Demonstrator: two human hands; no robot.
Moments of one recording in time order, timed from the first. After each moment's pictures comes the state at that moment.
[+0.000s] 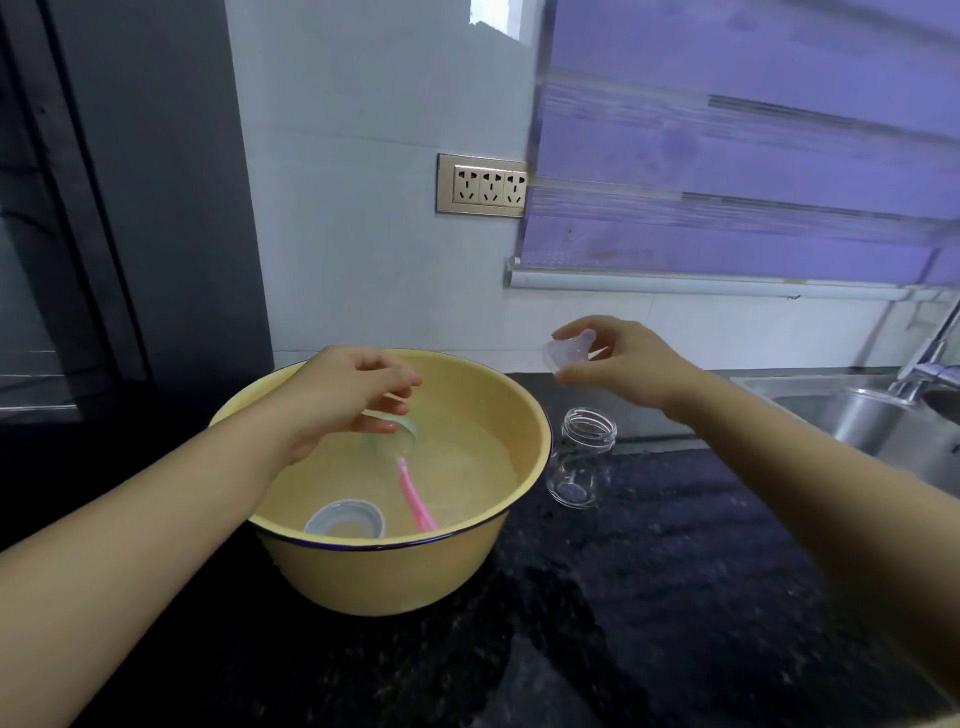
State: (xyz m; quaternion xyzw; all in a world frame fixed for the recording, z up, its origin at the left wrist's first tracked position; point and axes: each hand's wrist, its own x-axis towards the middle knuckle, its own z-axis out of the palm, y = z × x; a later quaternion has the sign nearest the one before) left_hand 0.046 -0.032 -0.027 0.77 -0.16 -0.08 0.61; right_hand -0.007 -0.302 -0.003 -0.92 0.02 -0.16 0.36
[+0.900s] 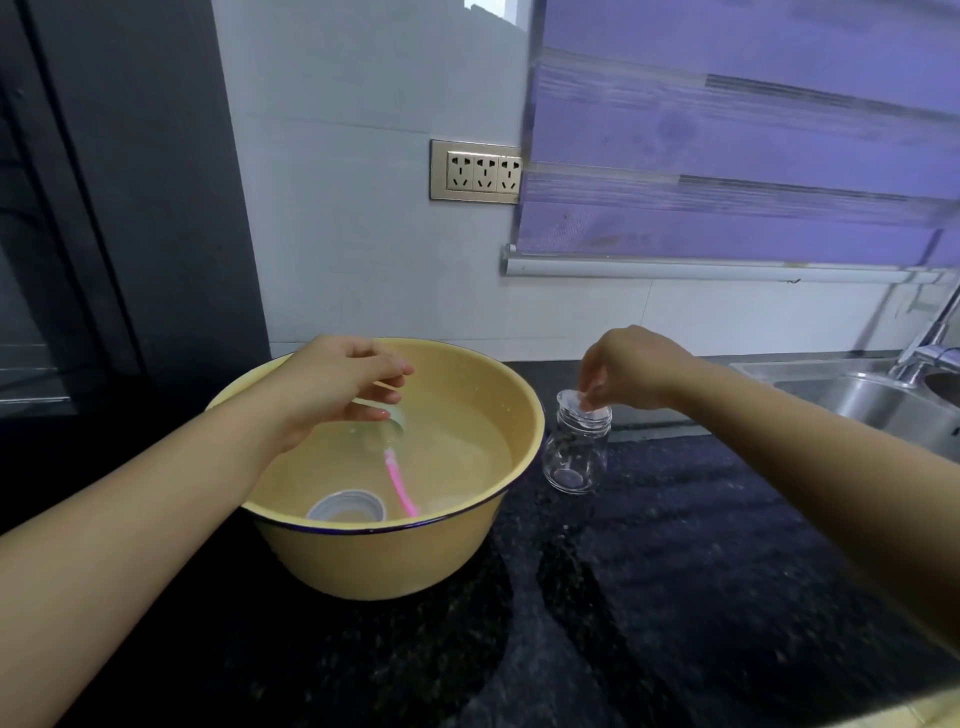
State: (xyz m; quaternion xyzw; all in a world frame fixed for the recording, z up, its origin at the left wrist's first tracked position) left_hand 0.043 -0.031 -0.025 0.78 -0.15 -0.08 0.60; right_hand -0.004 -0.317 -0.009 -1.00 0.02 -0.07 0.00
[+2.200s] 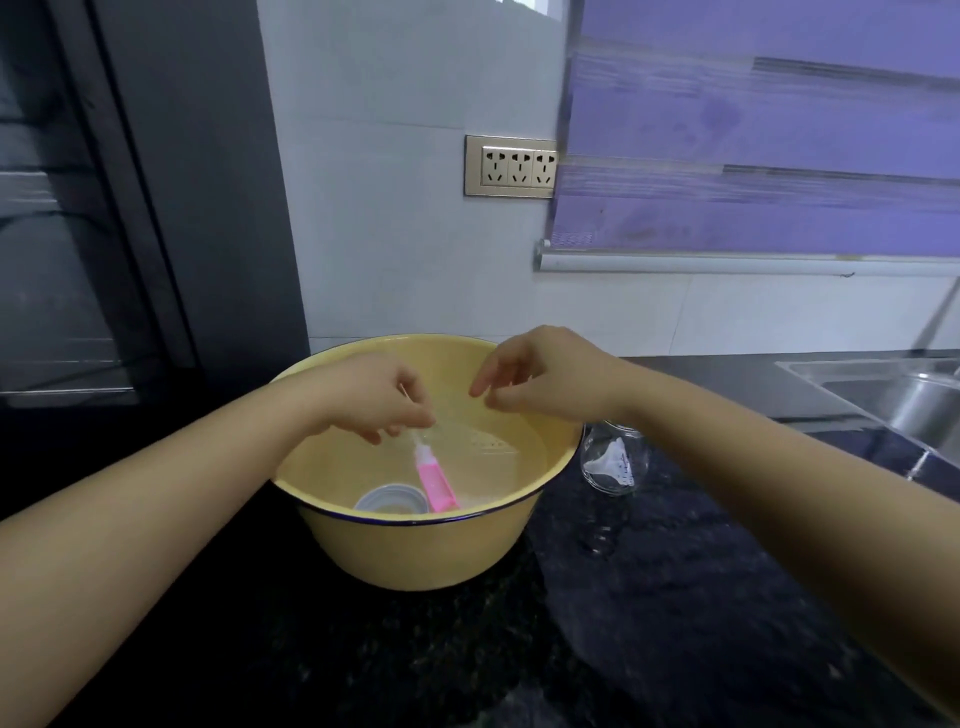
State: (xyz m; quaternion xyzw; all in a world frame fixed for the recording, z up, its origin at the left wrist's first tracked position) left_hand 0.047 -0.022 -0.023 0.92 -0.21 -0.13 0.29; right_hand -0.006 -0.218 -0.006 -0.95 -0.16 -0.05 0.26
